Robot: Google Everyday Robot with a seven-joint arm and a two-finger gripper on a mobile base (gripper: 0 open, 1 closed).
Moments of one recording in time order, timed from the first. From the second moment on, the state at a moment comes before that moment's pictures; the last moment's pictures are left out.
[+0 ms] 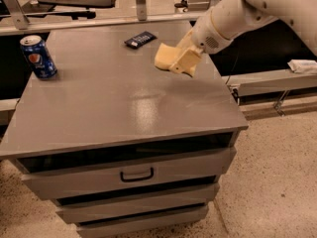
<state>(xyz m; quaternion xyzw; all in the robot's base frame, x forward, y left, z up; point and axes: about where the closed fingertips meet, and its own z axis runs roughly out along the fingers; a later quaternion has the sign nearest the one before) 0.649 -0.067 0.916 -0.59 0.72 0.10 0.35</state>
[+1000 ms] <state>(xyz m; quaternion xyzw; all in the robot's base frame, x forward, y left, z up) 0.799 -0.024 0.899 -0.60 0.69 0.07 0.39</state>
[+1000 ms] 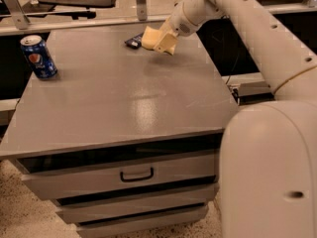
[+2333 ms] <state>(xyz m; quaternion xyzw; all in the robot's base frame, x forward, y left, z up) 0.858 -0.017 0.853 -0.58 0.72 0.06 0.37</state>
